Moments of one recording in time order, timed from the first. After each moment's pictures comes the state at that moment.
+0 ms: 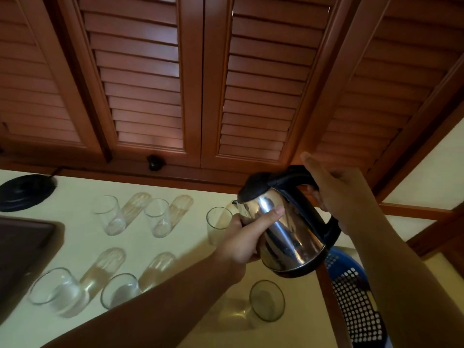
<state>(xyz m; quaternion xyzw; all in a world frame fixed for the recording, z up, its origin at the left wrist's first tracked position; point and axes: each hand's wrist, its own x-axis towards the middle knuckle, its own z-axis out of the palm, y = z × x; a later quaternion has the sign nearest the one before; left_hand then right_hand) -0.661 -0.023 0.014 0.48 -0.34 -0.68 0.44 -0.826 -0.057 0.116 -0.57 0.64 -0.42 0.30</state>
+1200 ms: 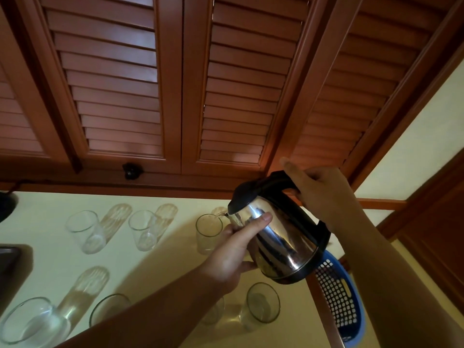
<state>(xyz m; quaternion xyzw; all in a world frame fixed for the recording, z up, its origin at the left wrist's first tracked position) -0.648 -0.030 -0.005 0.43 -0.32 -0.74 0.41 -0.804 -0.041 0.136 -0.60 0.68 -0.37 0.20</state>
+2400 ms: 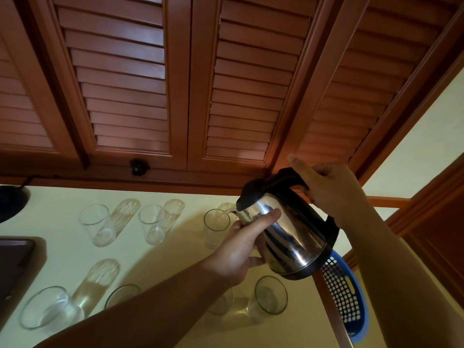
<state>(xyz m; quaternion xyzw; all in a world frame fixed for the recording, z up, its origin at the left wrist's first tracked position) -0.646 -0.028 0.001 0.42 -0.30 -0.76 0.39 -0.803 -0.043 0.133 -0.60 0.69 -0.37 0.19</state>
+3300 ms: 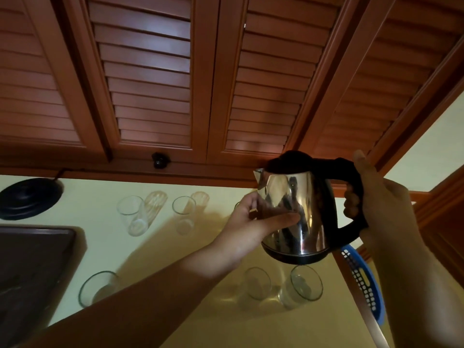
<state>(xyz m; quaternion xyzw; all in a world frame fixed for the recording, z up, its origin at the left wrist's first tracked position) -0.568 -0.016 0.017 0.40 -0.49 -0.65 0.42 -0.757 0.016 0.125 -0.39 0.62 -0.59 0.33</state>
